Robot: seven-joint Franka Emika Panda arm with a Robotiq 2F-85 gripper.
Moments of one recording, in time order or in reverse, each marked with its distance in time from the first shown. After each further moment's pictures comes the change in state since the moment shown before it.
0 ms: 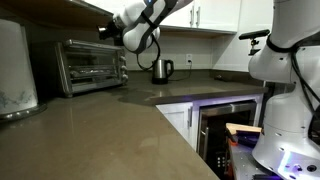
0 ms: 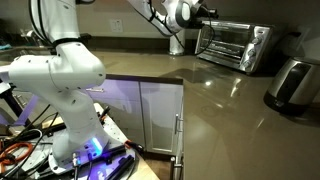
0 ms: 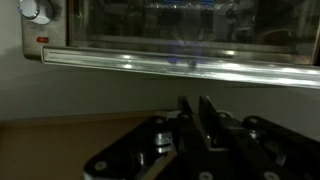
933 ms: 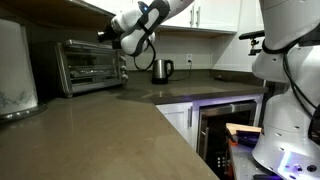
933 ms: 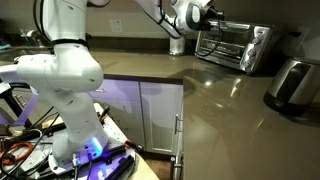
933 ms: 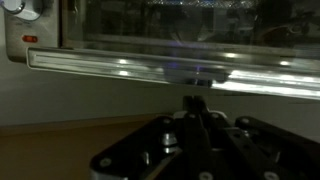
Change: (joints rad) arm -0.313 -0.026 0.272 0.148 -0.069 0.000 0.000
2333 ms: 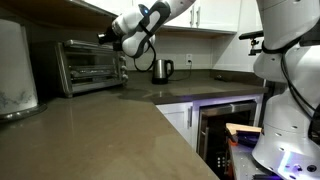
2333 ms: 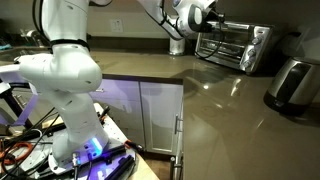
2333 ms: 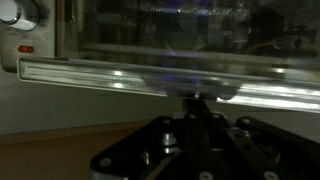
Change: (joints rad) arm -0.087 0.013 0.090 0.007 -0.045 0.003 0.000
